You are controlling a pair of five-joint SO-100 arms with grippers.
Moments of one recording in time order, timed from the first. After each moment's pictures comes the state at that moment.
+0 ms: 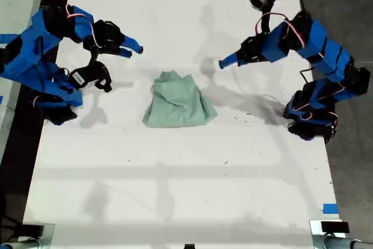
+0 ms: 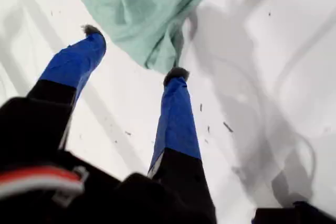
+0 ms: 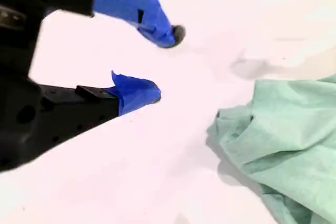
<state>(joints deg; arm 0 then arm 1) -24.1 134.6 98.7 82.8 13.9 23.7 125.7 82.4 99.5 -34.3</state>
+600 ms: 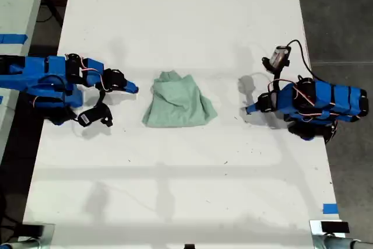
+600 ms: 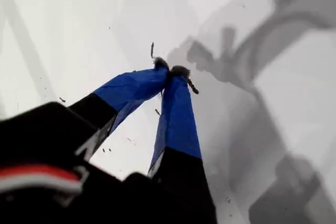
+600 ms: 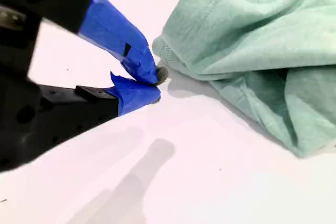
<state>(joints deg) -21.0 160.1 170.1 34.5 14.9 10.9 197.9 171.0 78.1 -22.2</state>
